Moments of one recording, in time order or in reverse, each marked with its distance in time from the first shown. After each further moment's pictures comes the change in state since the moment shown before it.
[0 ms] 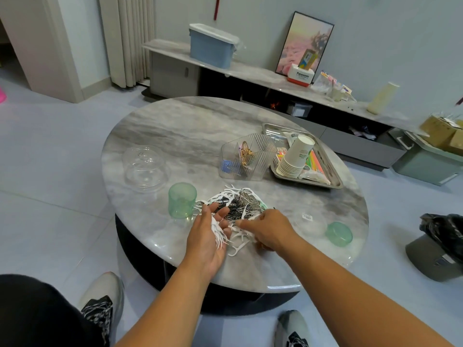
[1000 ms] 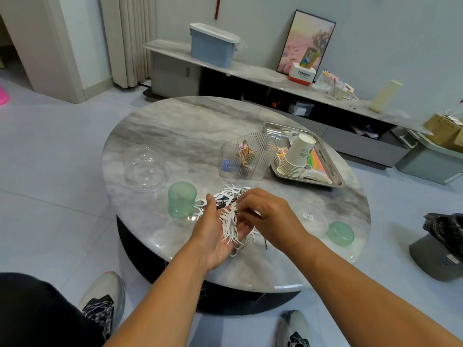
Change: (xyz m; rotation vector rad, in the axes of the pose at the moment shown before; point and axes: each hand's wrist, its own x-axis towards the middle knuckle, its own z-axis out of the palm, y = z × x) left_hand -0.010 0.015 0.018 0.066 -0.236 -0.313; right_hand -0.005 0.002 -0.018 -0.089 0.231 -1.085
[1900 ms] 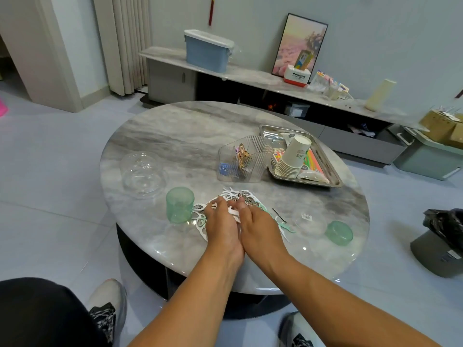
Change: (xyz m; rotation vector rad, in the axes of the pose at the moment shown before) left_hand 0.013 -0.024 0.041 -0.046 0.445 0.454; right_hand -0.001 -0.050 0.025 0.287 0.093 0.814
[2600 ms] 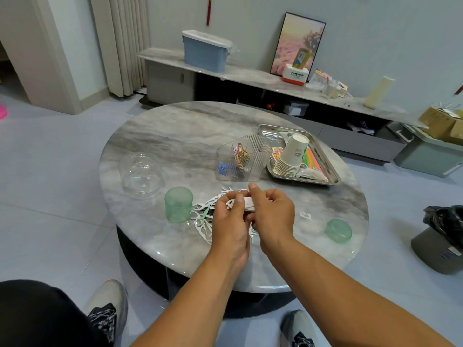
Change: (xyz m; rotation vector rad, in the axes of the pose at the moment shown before) left_hand -0.028 0.002 0.006 0.155 -0.272 0.065; right_hand 0.022 -0.005 -0.010 0.486 0.312 0.216
